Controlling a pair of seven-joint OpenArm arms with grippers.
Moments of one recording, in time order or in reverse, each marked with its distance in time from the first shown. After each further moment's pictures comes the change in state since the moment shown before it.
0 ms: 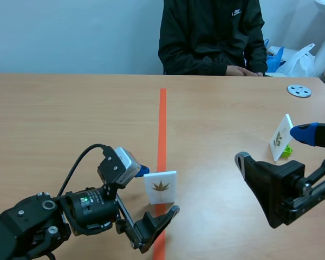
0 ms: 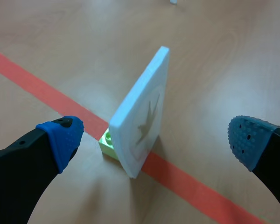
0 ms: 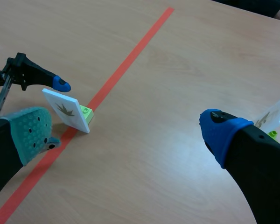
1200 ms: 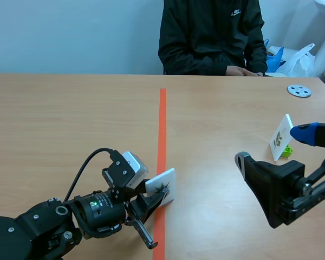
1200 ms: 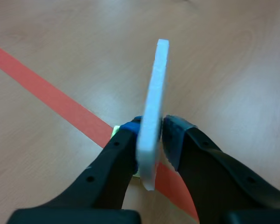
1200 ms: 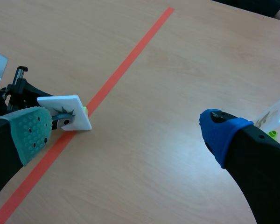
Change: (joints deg) left arm -1.5 1.8 3.3 -3.7 -0.6 5.0 -1.9; right arm 0.0 0.0 0.0 0.0 0.0 0.0 0.0
